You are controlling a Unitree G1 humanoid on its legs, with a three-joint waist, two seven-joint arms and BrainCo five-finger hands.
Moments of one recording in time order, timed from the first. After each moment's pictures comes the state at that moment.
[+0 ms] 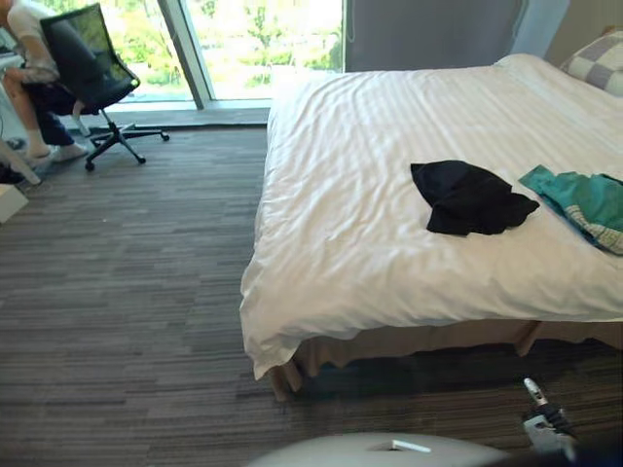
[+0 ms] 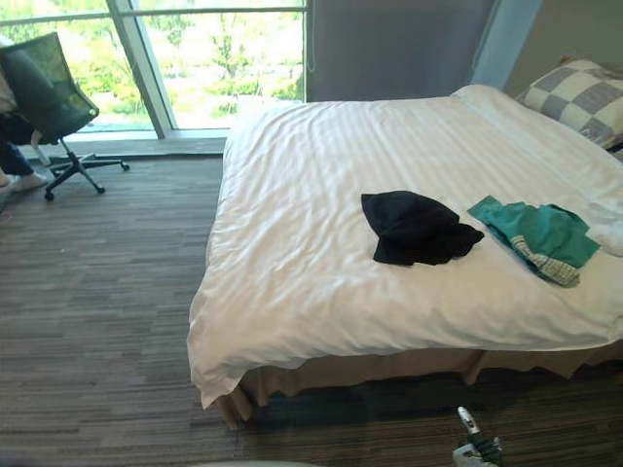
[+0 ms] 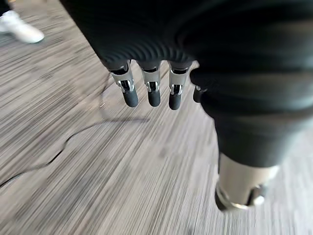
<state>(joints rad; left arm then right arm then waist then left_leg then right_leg) 0.26 0.15 0.75 1.01 0.16 0.08 0.17 0.06 -0.26 -0.69 0.88 0.56 -0.10 0.13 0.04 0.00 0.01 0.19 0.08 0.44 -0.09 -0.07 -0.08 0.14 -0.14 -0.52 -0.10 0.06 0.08</state>
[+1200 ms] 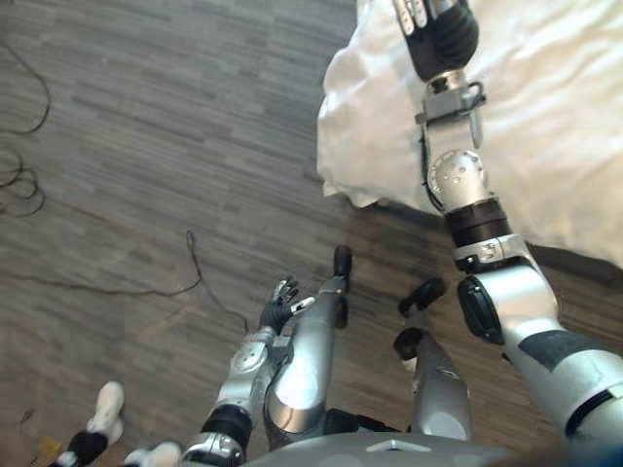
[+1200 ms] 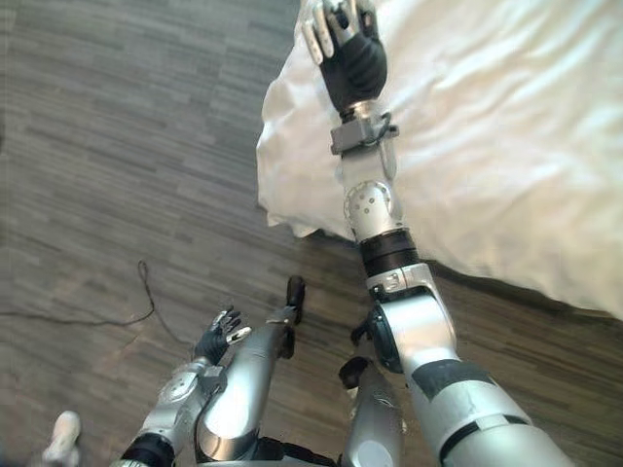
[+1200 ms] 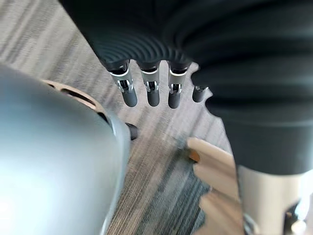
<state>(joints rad) -0.13 0.06 -0.11 0.77 -0.43 -0.23 -0.16 -1.12 -0.15 0.03 0.59 1.14 -0.30 0.27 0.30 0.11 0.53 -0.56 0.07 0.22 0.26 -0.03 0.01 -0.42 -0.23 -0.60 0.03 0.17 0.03</state>
